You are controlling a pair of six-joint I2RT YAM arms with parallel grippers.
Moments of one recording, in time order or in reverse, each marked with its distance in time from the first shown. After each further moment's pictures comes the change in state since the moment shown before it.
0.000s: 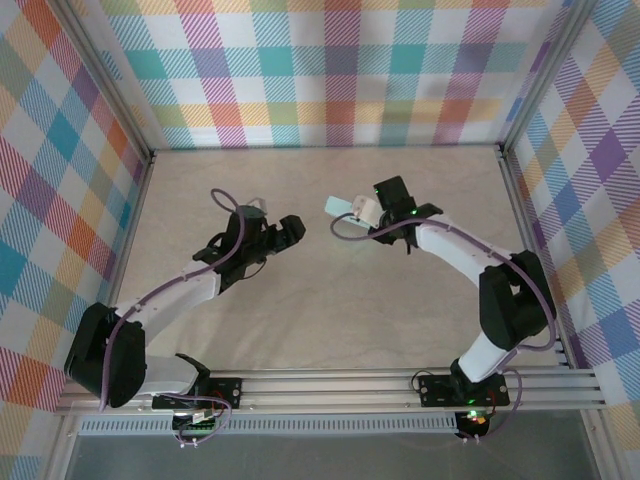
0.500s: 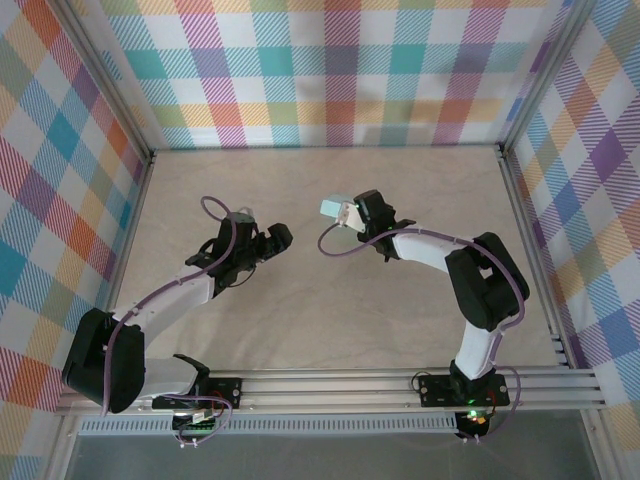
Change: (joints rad) left arm 0.054 -0.021 -0.060 -0.050 -0.001 0.015; right arm 0.054 0.156 -0.064 0.330 0.218 -0.105
